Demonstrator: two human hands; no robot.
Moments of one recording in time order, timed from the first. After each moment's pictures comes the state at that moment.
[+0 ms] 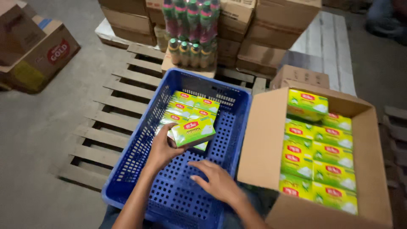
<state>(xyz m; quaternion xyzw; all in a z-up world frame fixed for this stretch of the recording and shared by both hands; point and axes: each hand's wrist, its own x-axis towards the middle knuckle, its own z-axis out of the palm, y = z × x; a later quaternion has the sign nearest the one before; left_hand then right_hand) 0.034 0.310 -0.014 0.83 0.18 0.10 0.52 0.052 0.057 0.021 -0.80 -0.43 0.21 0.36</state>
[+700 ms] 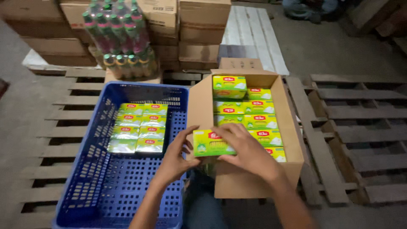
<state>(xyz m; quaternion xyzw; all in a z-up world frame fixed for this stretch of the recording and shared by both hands) 0.042 0.094 0.089 0.78 -0.04 0.02 0.62 0.087 -0.154 0.189 -0.90 -0.37 0.06 0.23</state>
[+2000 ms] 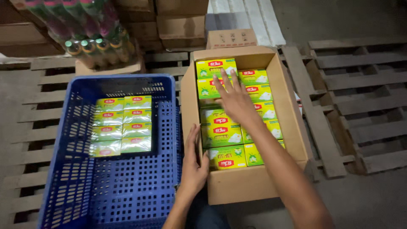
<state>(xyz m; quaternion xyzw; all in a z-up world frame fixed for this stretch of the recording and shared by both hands) 0.059 0.007 0.034 0.76 -0.07 0.11 0.64 0.263 -0.169 0.063 -0.97 -0.23 0.04 -0.04</state>
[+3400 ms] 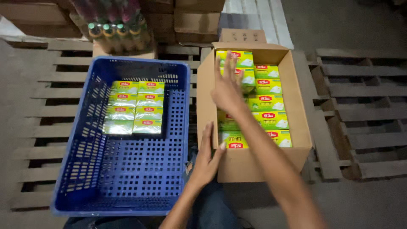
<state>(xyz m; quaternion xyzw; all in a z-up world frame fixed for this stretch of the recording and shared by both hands) 0.009 0.013 0.053 0.75 -0.02 -0.05 0.66 0.199 -0.063 0.152 -0.97 -0.12 0.06 0.20</state>
